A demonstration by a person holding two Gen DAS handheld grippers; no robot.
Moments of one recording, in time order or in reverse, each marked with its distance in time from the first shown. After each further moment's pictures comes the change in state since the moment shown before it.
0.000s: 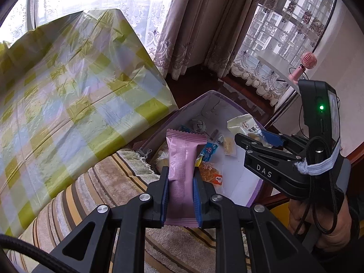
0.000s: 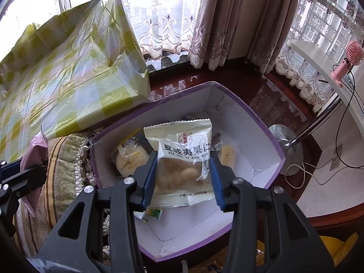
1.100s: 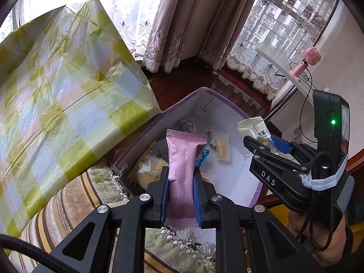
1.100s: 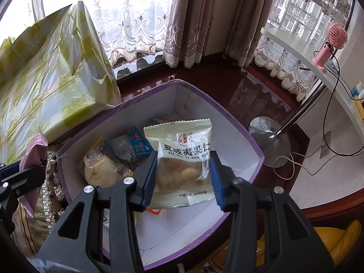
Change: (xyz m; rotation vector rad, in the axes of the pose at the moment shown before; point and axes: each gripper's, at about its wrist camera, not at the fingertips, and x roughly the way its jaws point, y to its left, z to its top) left arm 0.049 -0.022 0.032 0.009 0.062 -0.031; right arm 0.022 -0.039 0.006 0.089 0.003 -0.109
